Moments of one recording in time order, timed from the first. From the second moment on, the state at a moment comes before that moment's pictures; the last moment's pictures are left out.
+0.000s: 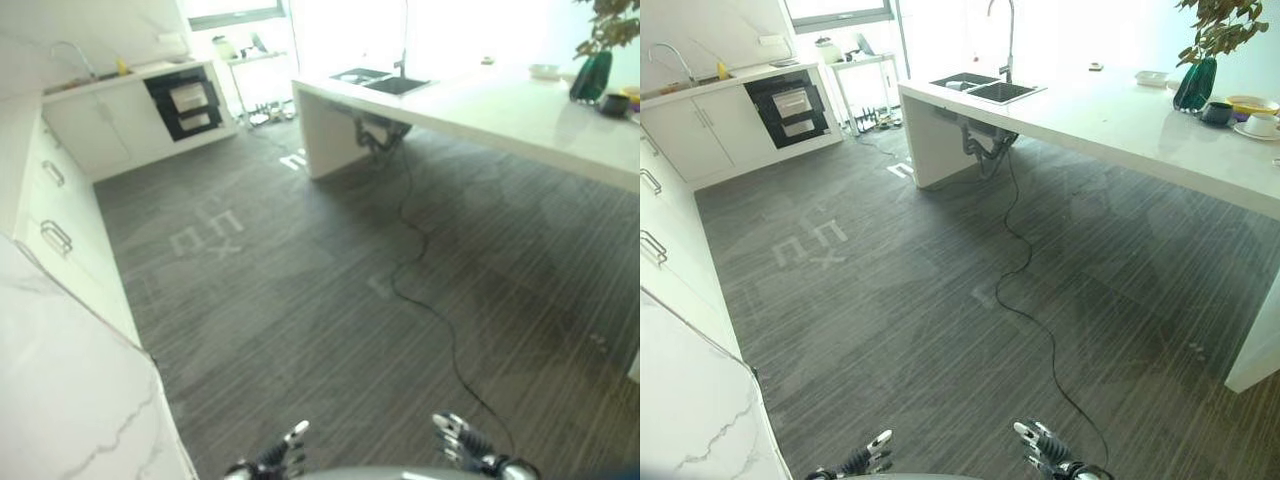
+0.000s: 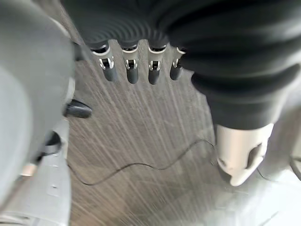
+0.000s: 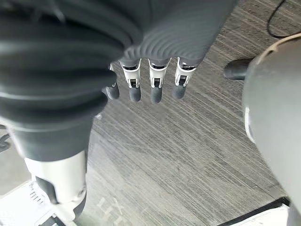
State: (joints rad) left arm -0.02 0.17 -0.28 1.20 -0.66 -0.01 -0.37; right arm -0.01 -0.26 0.27 1.19 0.65 -0.16 0.39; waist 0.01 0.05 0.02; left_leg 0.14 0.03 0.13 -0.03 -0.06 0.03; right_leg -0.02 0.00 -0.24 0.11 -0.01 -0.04
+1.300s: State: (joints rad) left arm -0.11 0.37 -0.32 0.64 -0.61 -0.02 -0.25; right arm 0.06 -0.32 0.32 0.62 0.73 -0.16 0.19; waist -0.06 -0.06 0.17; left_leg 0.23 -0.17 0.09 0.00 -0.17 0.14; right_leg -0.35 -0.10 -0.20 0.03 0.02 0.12
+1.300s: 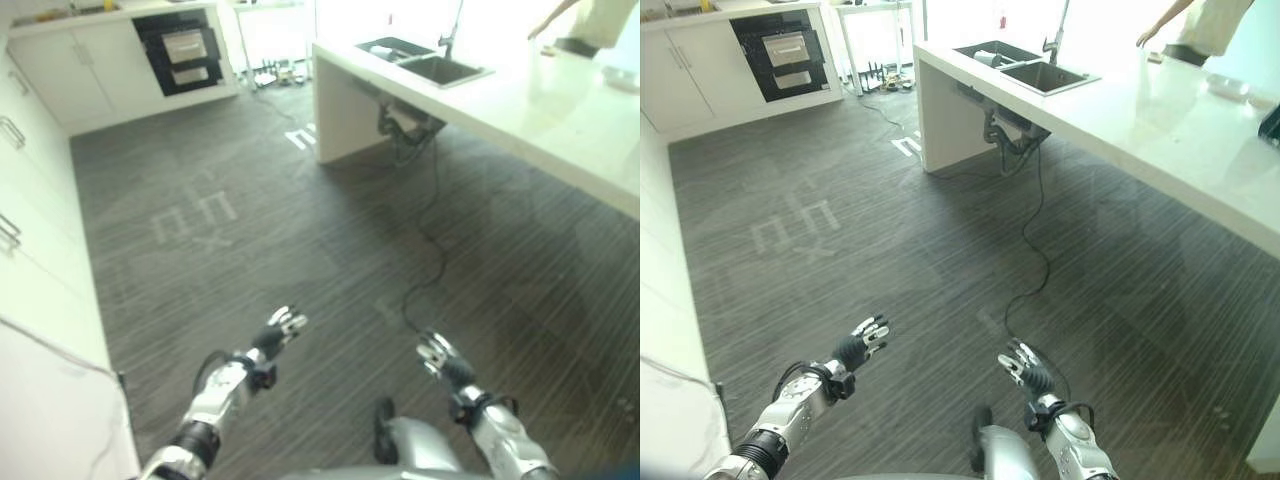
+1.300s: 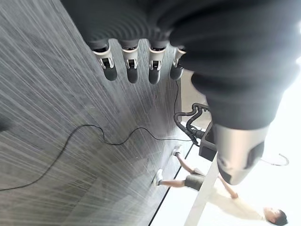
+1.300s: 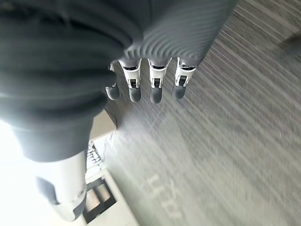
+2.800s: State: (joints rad) left arm -0.02 0.38 -0.35 0.54 -0.58 0.01 -0.33; right arm 0.09 -0.32 0.28 0.63 0.69 -0.14 0.19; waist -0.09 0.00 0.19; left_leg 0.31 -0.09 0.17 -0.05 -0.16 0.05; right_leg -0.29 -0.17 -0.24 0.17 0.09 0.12
